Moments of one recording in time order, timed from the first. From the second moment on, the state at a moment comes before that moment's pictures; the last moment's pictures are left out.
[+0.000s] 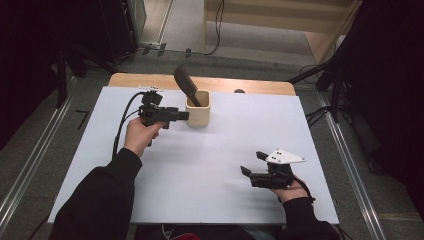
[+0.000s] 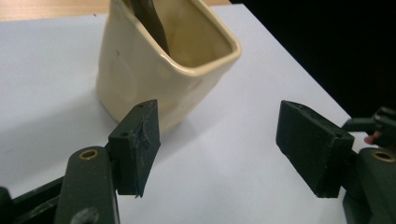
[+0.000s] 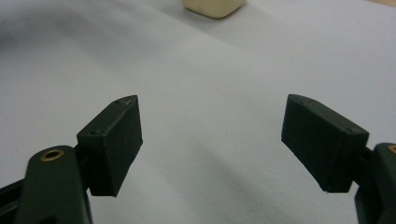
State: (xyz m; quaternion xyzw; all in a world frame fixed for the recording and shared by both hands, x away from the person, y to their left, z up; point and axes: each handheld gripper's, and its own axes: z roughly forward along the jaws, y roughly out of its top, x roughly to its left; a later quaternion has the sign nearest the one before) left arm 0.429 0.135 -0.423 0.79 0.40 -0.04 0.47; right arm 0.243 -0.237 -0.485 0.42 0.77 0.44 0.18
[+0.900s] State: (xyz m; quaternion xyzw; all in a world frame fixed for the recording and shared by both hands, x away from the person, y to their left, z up) left arm 0.381 0.145 -0.430 0.80 0.38 -0.05 0.46; right arm 0.247 -0.237 -0.486 0.42 0.78 0.43 0.17
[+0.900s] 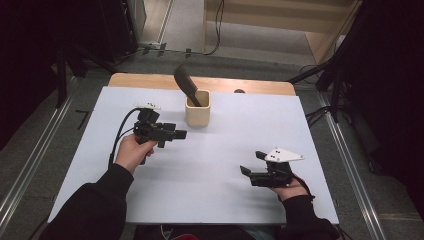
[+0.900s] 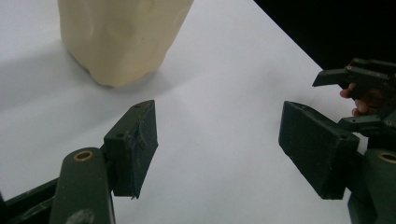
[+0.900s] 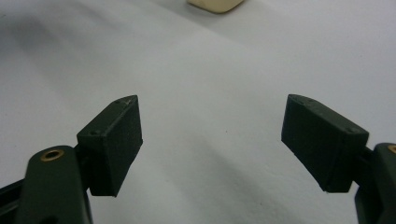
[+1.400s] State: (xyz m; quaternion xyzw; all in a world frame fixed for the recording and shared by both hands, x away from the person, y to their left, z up) left arm 0.362 0.153 -0.435 0.80 0.38 -0.05 0.45; right arm 0.247 -0.242 -0.487 0.42 0.79 0.43 0.16
